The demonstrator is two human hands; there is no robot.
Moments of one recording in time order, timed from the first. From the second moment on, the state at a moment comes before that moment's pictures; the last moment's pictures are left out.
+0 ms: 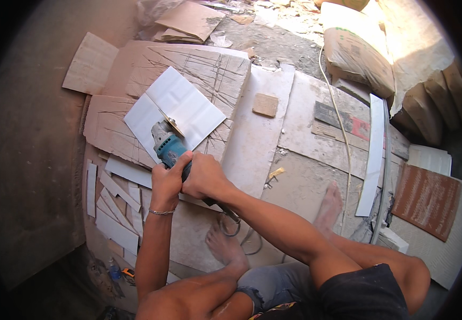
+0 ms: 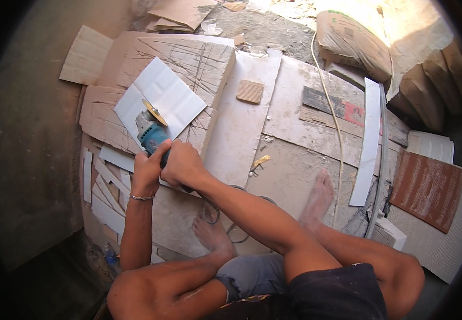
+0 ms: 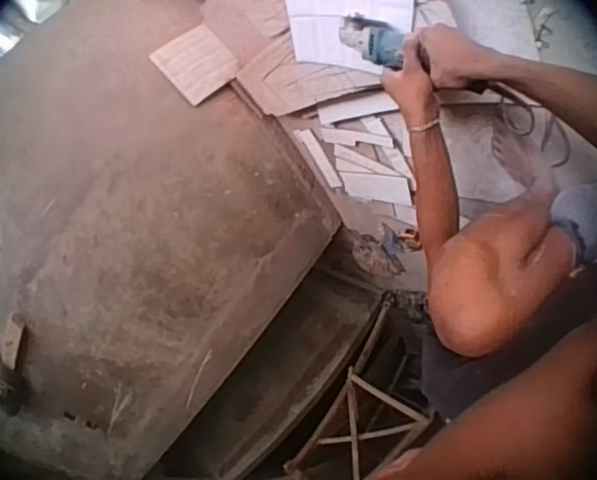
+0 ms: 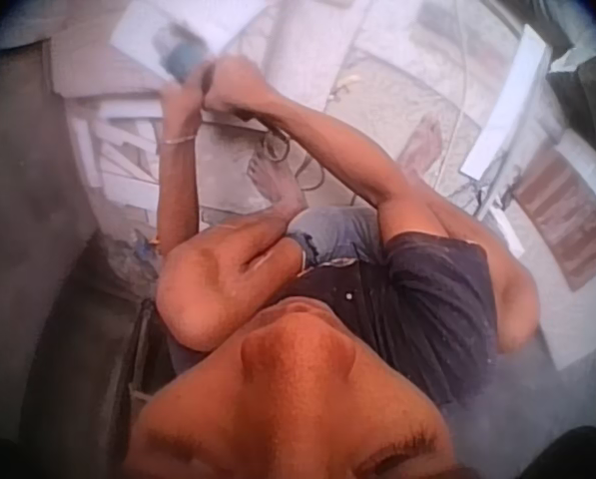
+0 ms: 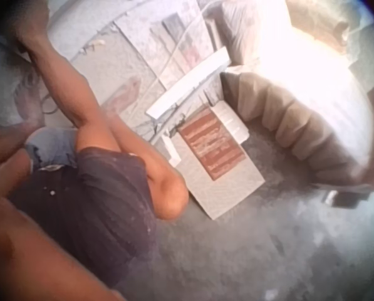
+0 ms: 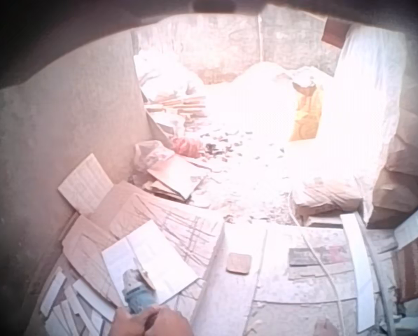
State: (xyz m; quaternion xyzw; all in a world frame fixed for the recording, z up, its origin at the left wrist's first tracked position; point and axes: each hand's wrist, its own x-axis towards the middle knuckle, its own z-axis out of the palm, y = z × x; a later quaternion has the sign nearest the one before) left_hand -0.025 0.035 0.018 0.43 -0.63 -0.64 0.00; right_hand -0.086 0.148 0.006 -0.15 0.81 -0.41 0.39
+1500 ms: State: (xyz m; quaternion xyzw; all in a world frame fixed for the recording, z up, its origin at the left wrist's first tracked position) left_hand -0.017 0.043 0.018 0.42 -0.63 -0.65 -0.02; right_hand -0.077 0.158 0.001 -0.15 0.81 -0.42 0.39
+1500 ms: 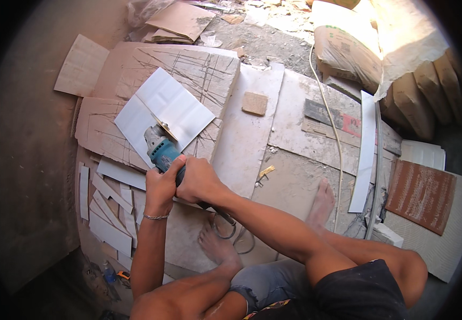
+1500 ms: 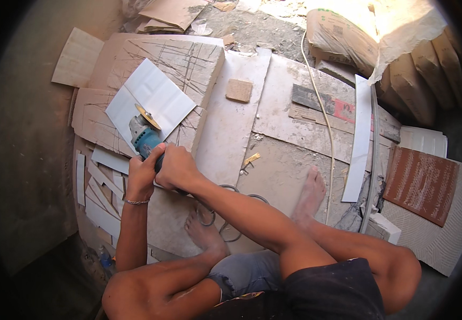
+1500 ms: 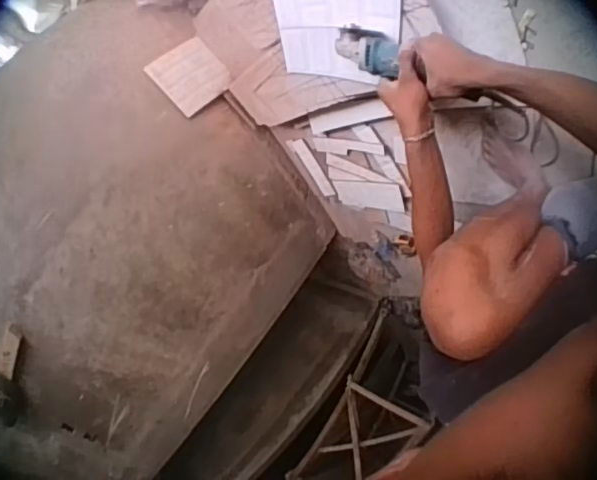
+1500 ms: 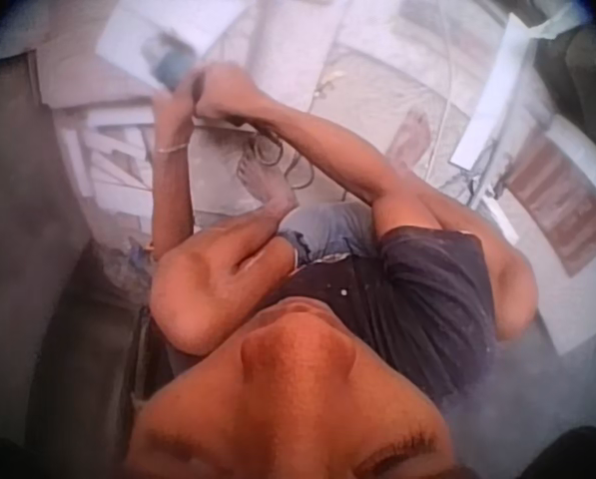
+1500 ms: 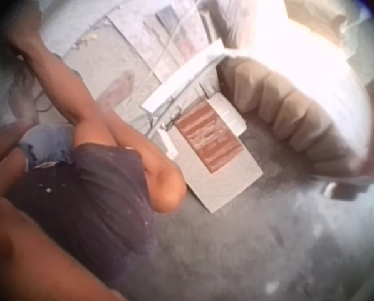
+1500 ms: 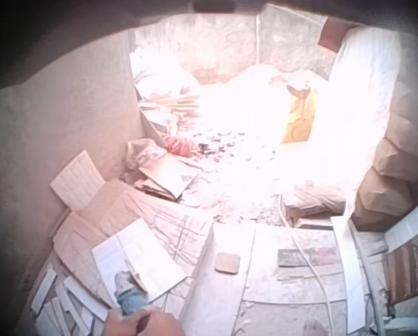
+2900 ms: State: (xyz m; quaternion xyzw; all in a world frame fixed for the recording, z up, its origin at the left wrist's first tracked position) left_hand -0.009 0.056 0.025 0.43 -0.61 -0.66 -0.03; right_hand -0.067 0.175 0.008 -0.15 0.81 -0.43 0.38
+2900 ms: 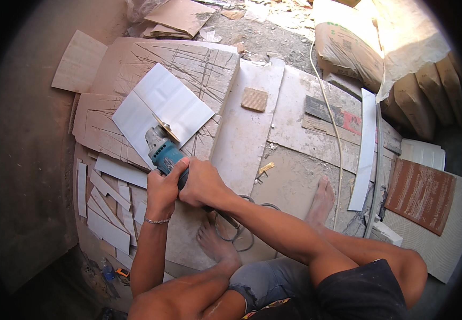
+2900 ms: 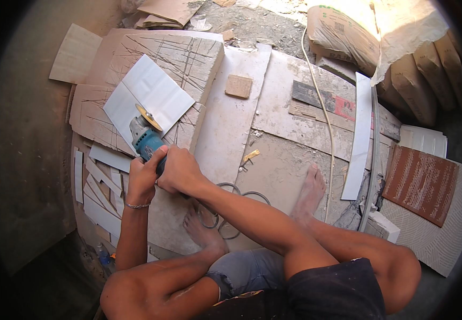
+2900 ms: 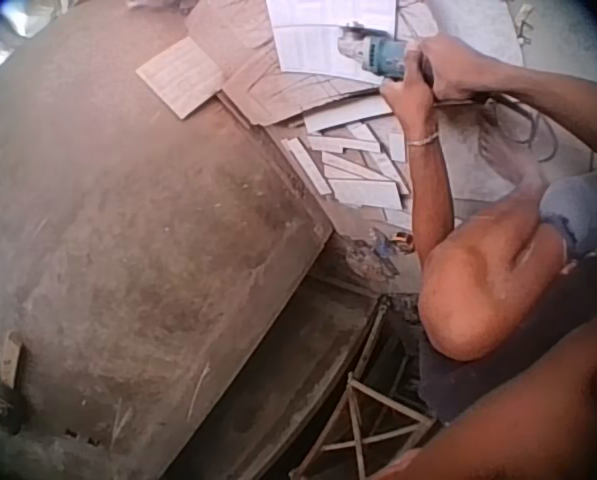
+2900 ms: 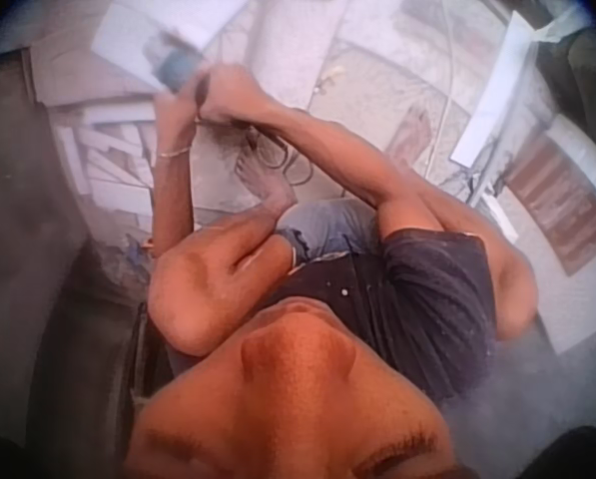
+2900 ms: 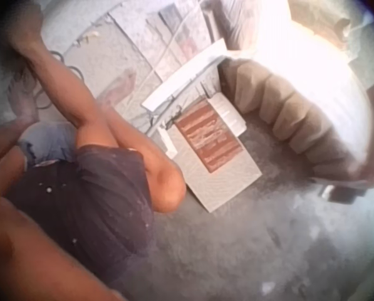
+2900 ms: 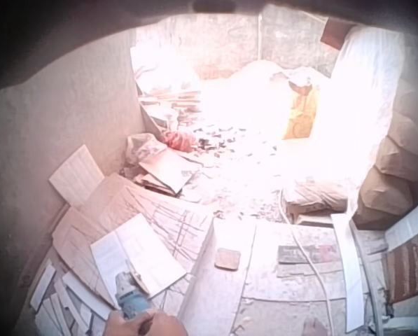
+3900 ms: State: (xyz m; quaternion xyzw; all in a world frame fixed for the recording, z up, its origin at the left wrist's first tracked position) left_hand 0.003 0.080 0.037 0.42 -0.60 -0.68 -0.03; right_hand -0.056 0.197 0.025 -0.14 0.80 -0.43 0.41
